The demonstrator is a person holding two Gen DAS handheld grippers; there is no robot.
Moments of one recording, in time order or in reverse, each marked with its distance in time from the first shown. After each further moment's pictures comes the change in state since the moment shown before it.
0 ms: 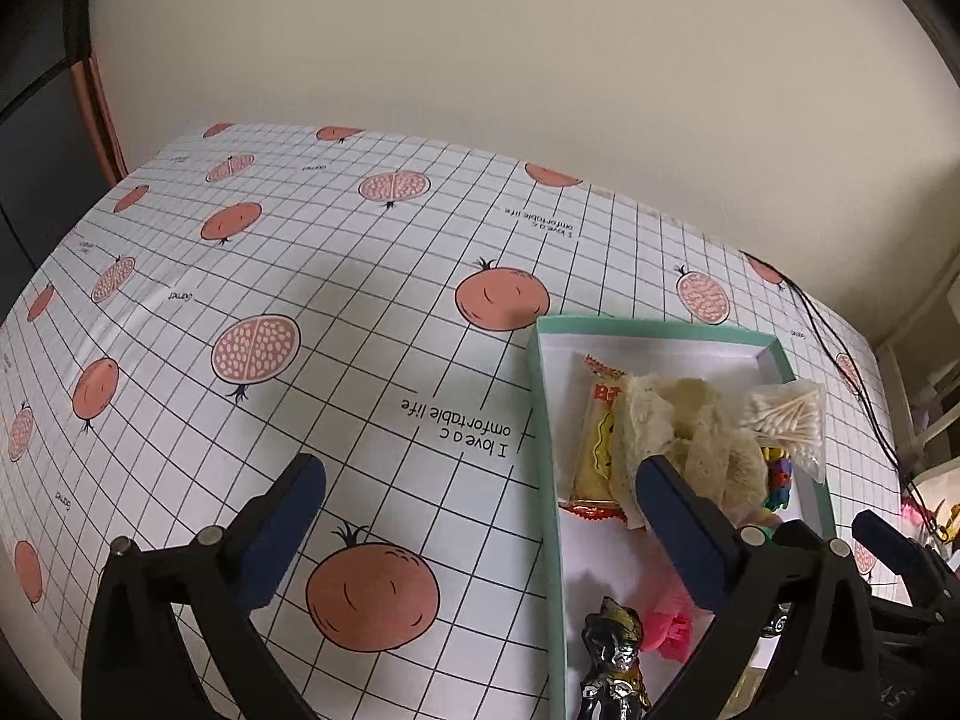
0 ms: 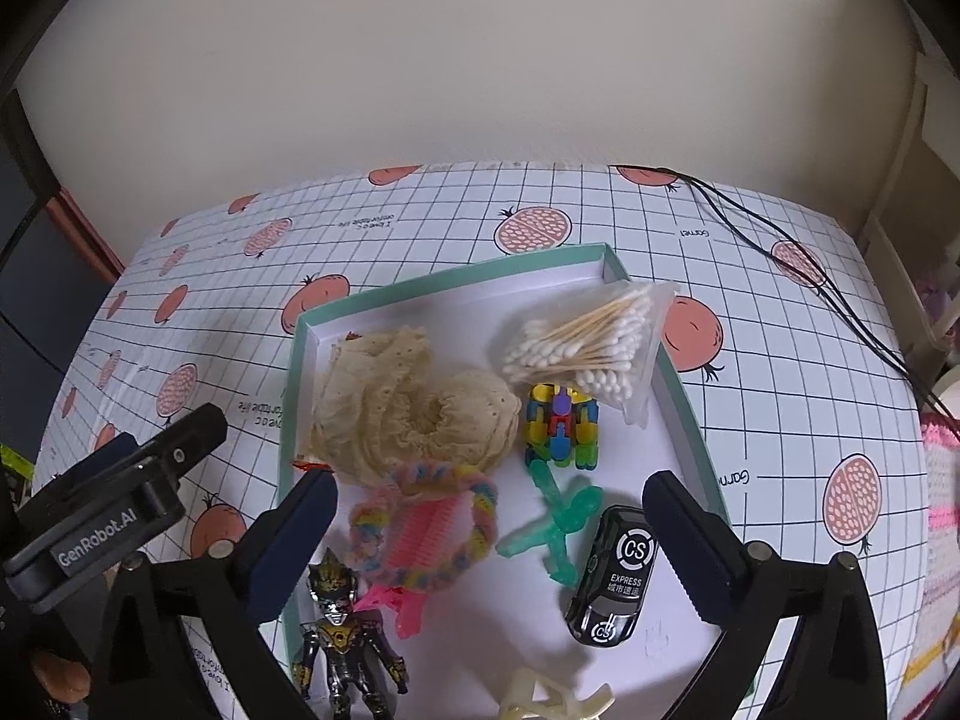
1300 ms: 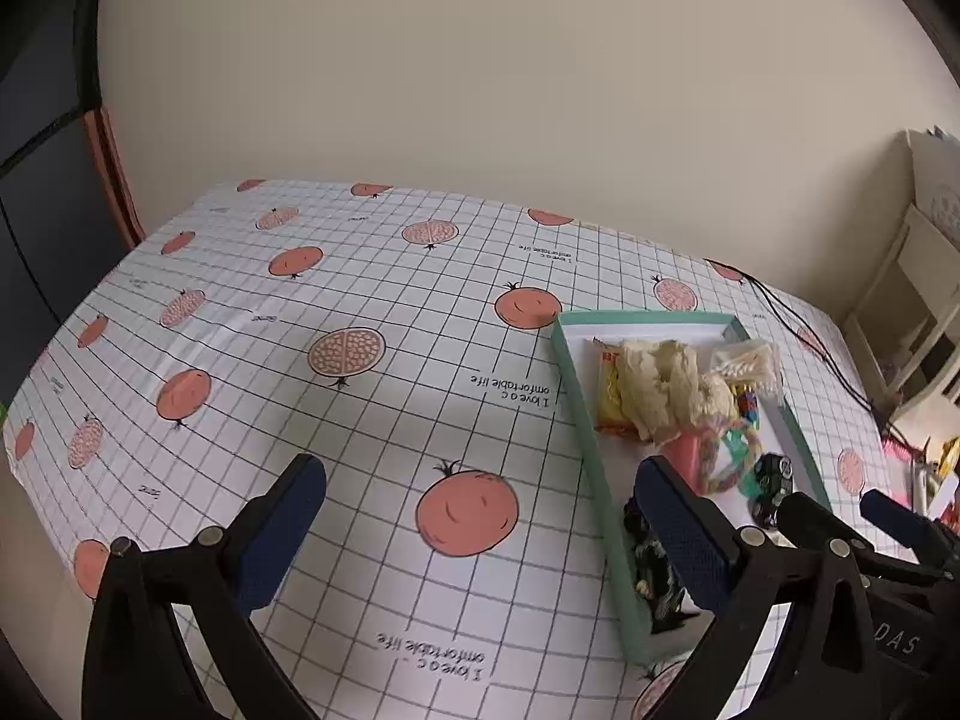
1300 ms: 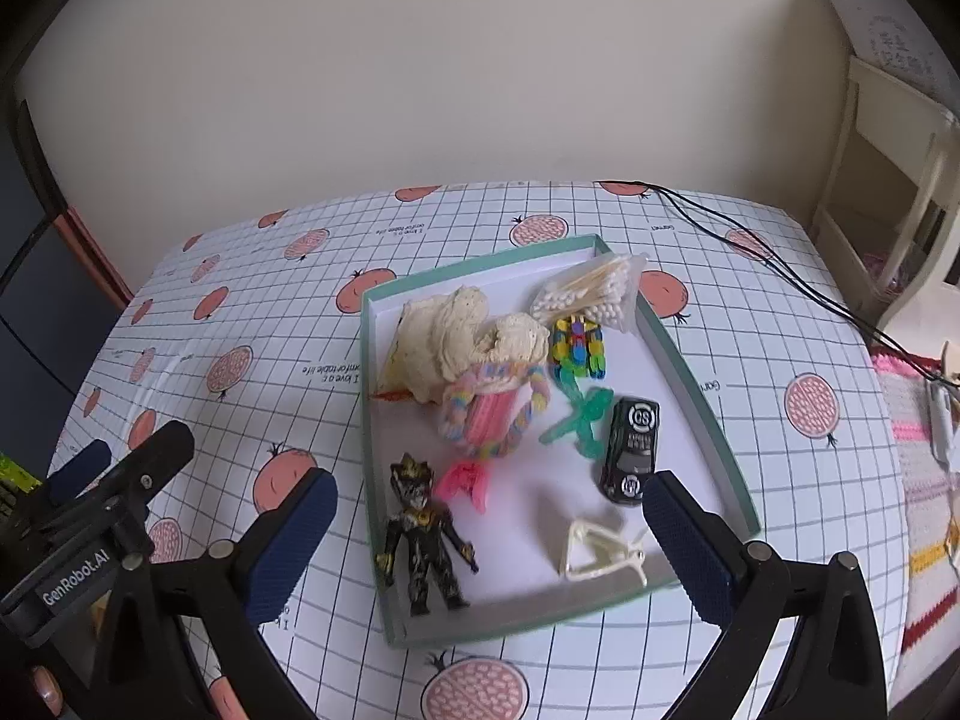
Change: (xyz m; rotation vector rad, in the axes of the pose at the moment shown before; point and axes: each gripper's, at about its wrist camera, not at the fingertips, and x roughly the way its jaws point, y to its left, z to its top) left arm -0.097 0.046 -0.051 0.150 -0.127 -0.034; right arm -0.079 0.039 -0.066 0.021 -0.080 -0.031
